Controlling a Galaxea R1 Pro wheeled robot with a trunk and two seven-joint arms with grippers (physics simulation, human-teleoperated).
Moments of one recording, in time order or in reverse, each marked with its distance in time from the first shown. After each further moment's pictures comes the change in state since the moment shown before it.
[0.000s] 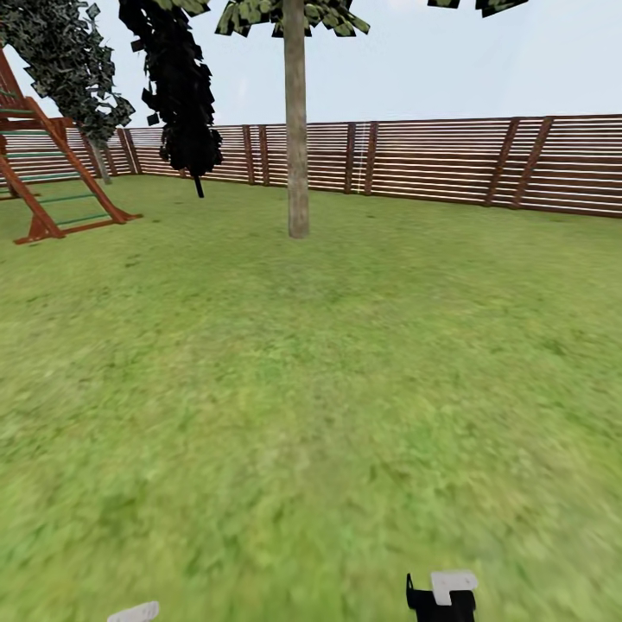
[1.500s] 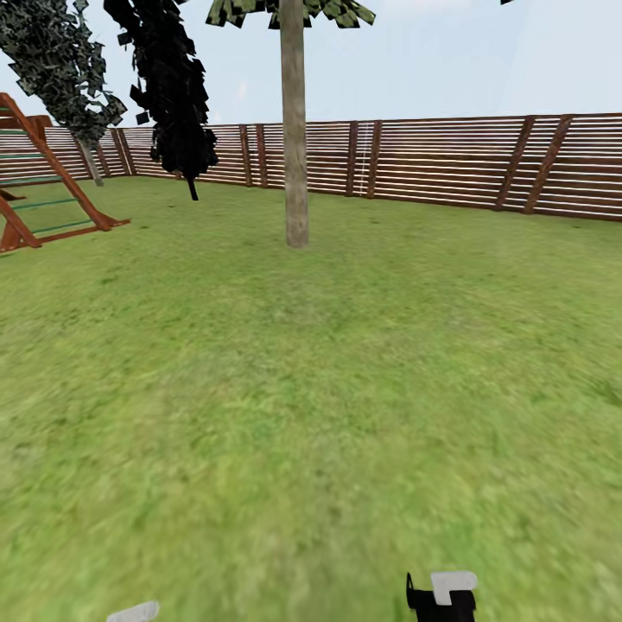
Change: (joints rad) left arm 0.000 0.000 0.000 0.000 0.000 -0.001 0.000; right arm 0.000 0.000 0.000 0.000 0.000 0.000 0.000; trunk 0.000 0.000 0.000
